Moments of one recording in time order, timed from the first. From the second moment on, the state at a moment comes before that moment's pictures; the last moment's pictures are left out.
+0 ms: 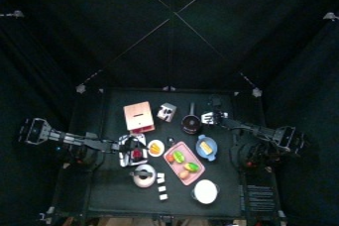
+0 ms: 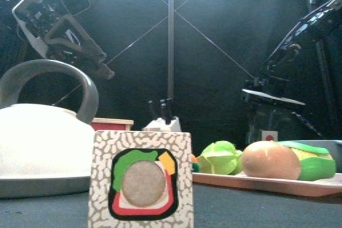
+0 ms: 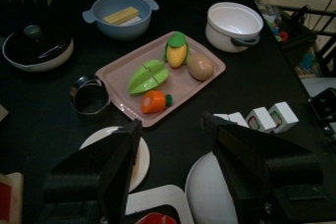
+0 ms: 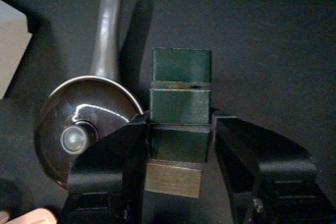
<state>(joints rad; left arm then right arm) -0.06 -0.44 1.09 -0.02 -0.27 -0.04 -0.57 -0.26 0.86 -0.58 0.50 1.34</state>
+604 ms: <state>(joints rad) -0.05 -0.44 1.09 -0.02 -0.27 -0.04 -0.18 -0.34 0.80 -0.42 0.35 1.35</state>
